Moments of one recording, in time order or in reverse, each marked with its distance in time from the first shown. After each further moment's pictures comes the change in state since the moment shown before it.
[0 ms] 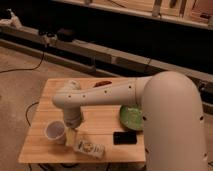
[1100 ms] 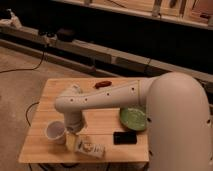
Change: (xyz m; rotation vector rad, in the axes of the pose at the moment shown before) arm 0.018 0.015 0.016 -0.035 0.033 0.086
